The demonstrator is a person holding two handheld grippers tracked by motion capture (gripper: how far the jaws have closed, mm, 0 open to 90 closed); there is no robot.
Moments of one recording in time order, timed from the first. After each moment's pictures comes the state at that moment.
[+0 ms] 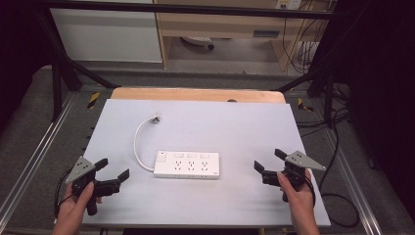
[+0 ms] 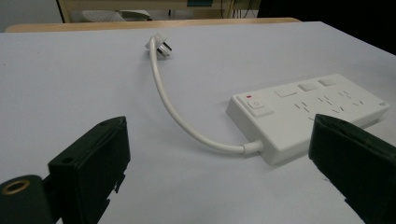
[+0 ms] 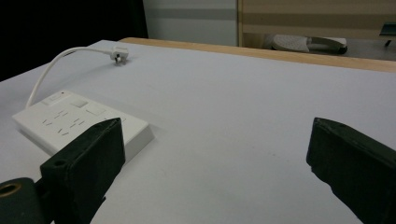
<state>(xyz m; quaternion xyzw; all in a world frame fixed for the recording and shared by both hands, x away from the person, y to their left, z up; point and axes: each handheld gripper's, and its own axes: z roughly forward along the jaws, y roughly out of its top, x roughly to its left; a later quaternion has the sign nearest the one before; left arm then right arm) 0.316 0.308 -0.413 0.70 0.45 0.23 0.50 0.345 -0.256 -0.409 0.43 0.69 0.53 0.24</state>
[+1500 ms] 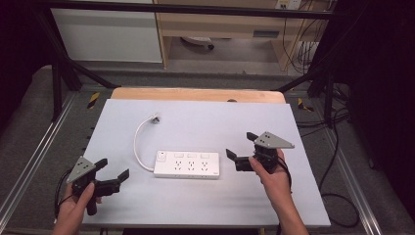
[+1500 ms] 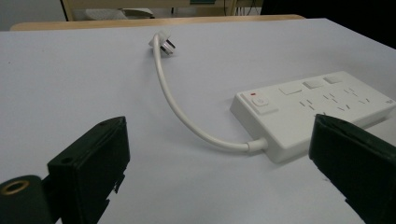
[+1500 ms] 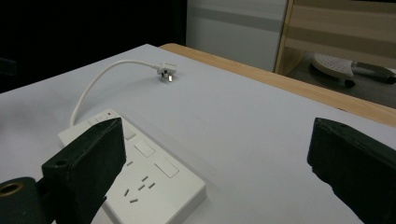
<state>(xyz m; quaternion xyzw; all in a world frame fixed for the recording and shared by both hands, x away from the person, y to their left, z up) 0.316 0.308 -0.414 0.70 0.46 0.24 0.49 0.379 -0.179 -0.366 0.34 0.74 0.54 0.23</state>
